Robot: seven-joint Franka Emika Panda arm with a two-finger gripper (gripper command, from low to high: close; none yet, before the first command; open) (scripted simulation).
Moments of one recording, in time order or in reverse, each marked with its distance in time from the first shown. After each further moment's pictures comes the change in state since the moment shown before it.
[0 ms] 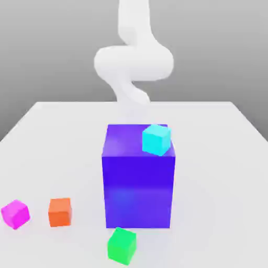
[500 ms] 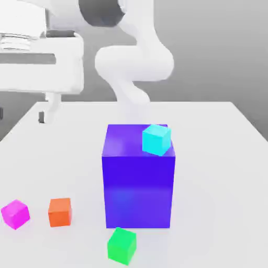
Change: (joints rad) arm -0.128 0.546 -0.244 -0.102 0.052 0.229 -0.123
